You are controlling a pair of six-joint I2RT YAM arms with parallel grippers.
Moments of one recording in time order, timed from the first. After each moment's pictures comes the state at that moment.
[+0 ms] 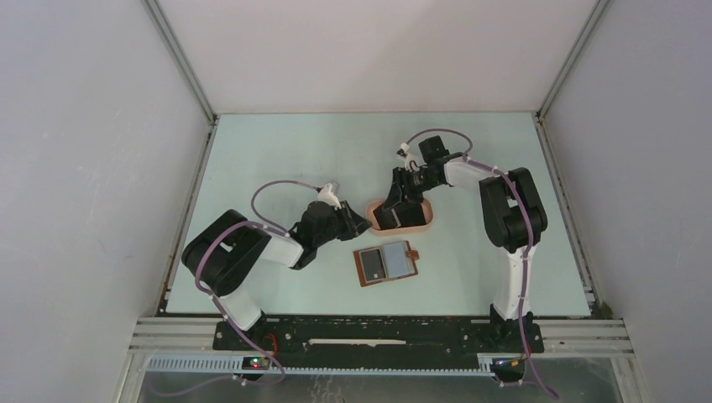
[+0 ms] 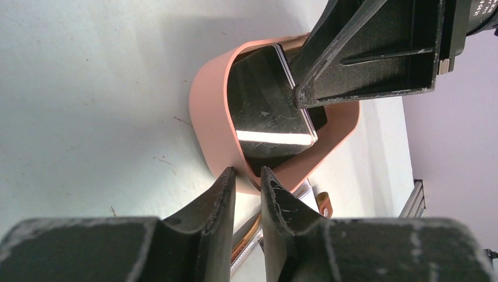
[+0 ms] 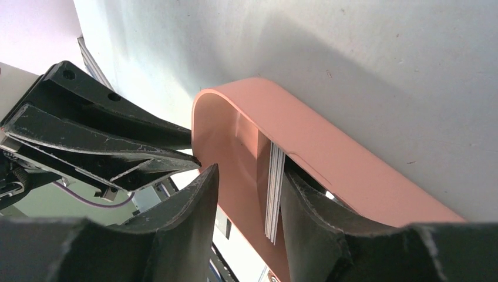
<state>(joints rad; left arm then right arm) -0.63 1.70 0.50 0.80 0.15 -0.84 0.34 2.07 1.39 -0.45 -0.81 0.27</state>
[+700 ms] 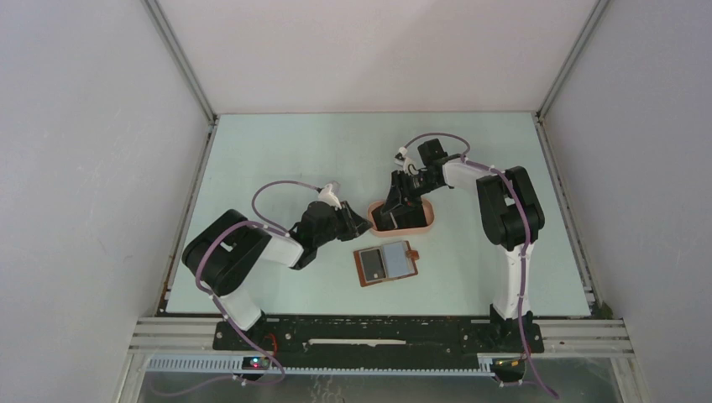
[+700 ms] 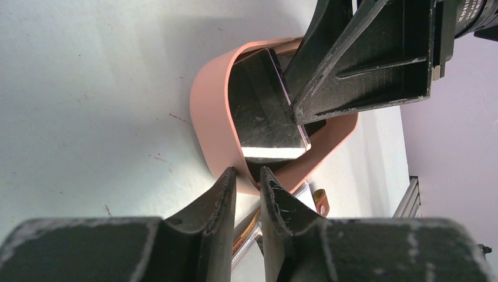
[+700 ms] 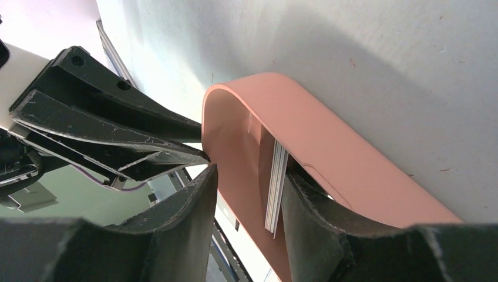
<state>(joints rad) -0.63 1.70 0.50 0.80 0.16 -0.85 0.34 2.10 1.39 -0.47 -0.90 0.26</state>
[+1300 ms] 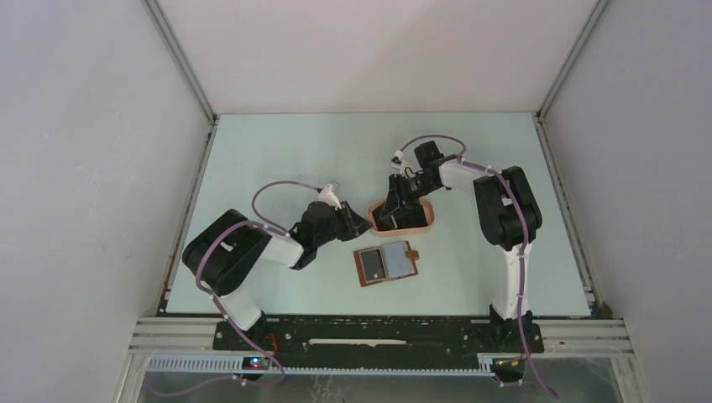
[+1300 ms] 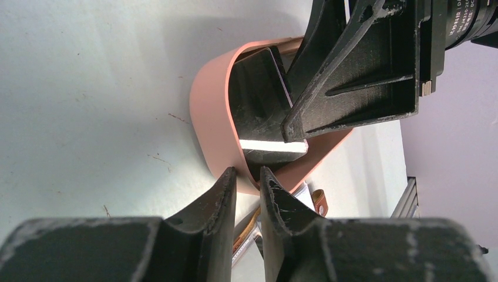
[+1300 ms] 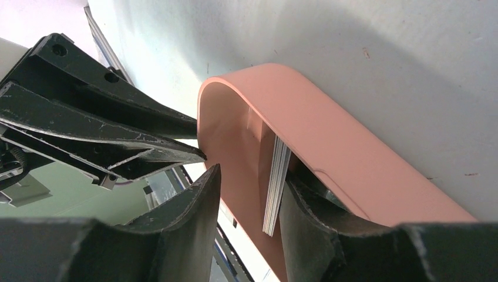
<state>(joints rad) -0.63 1.70 0.50 0.80 0.16 -0.86 0.35 2.11 1.40 -0.51 -0.88 0.23</state>
